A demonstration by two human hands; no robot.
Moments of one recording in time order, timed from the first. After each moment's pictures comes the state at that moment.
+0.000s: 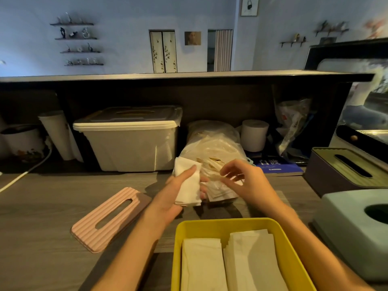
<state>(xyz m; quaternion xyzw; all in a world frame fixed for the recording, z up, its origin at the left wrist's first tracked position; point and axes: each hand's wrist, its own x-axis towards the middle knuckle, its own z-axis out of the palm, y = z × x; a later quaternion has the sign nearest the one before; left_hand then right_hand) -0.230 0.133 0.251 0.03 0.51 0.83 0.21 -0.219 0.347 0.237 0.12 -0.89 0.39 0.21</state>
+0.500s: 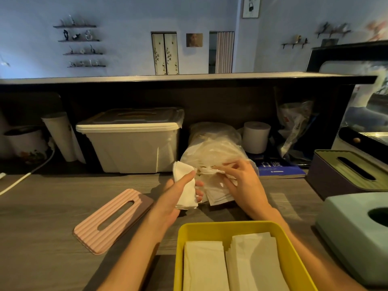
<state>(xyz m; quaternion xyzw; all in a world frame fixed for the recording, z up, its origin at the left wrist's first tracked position) -0.227 0.134 0.250 -0.03 0.55 0.83 0.12 -0.243 0.338 0.211 0.12 -0.90 0.24 0.34</state>
